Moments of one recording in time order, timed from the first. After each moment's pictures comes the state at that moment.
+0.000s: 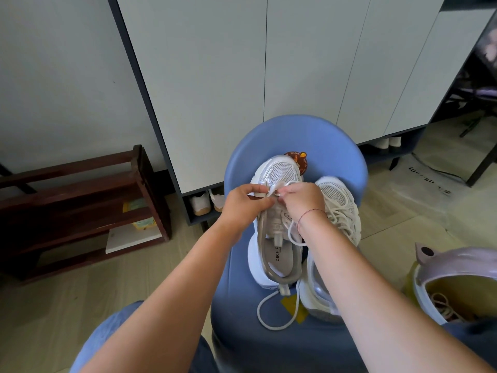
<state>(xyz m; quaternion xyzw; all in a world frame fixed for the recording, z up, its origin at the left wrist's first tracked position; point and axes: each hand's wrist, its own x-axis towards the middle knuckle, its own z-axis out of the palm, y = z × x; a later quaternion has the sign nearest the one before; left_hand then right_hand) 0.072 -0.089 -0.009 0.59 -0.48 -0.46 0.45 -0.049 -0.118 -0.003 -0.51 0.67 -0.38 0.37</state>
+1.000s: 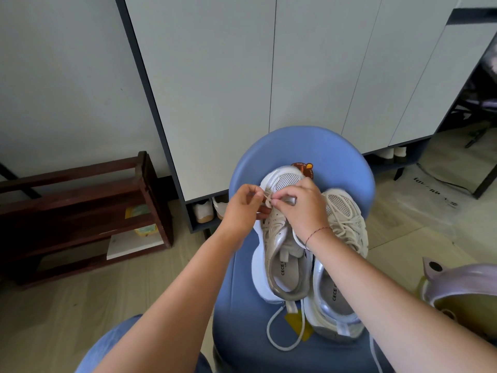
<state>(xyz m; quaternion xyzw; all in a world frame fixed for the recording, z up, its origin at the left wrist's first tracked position) 0.078 -0.102 -0.014 0.53 -0.45 -0.49 0.53 -0.052 -0.120 -0.007 -0.70 0.55 -0.42 0.16</state>
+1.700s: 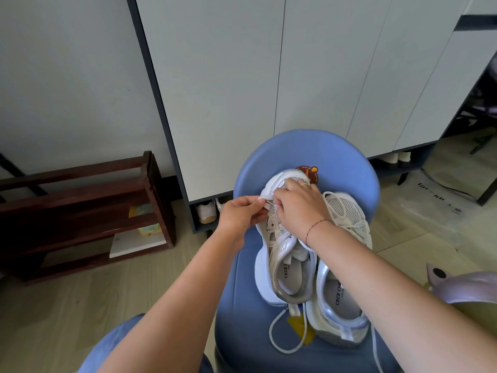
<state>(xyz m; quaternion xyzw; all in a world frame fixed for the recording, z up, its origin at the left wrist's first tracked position) 0.090 -0.102 -0.020 0.53 -0.33 -0.56 0.55 -0.046 -0.125 0.006 -0.84 0.51 -0.17 -0.09</state>
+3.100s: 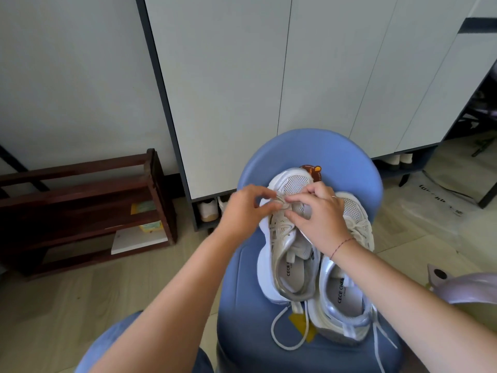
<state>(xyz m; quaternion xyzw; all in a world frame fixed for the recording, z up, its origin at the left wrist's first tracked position) 0.095 -0.086 0.008 0.61 -0.65 -0.24 0.39 -0.073 -0.108 -0.011 -0.77 0.53 -0.36 0.08</state>
